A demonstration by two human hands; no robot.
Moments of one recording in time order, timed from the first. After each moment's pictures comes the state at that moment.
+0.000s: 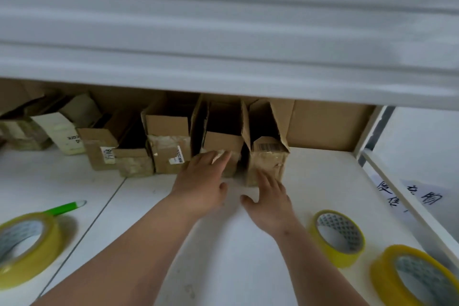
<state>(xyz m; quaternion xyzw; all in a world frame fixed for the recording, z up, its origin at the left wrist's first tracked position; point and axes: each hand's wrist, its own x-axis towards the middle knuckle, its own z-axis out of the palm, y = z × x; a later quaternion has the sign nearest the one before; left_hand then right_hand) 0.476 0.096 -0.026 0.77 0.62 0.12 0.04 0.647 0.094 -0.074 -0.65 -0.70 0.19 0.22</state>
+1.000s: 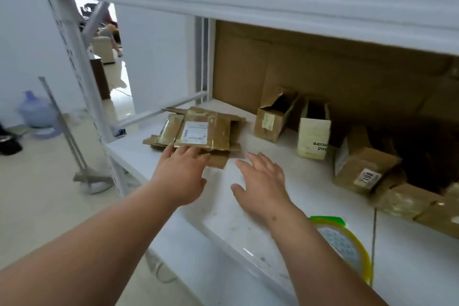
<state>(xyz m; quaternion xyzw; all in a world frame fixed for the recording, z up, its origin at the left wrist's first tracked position) -0.082 -0.071 -0.037 0.57 0.82 0.00 -0.07 0.082 0.026 -0.050 -0.38 -0.92 0.09 0.07</state>
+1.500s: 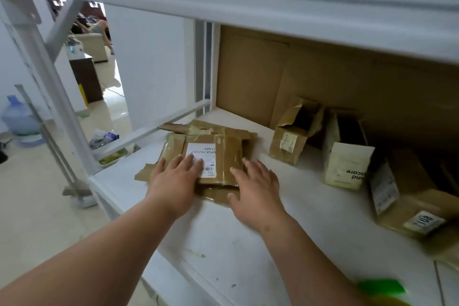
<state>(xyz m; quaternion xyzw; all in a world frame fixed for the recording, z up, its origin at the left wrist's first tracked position) -0.192 0.007 -0.074 0.53 0.85 0.01 -0.02 -0.022 0.094 -0.068 -0.38 -0.91 0.11 0.07</state>
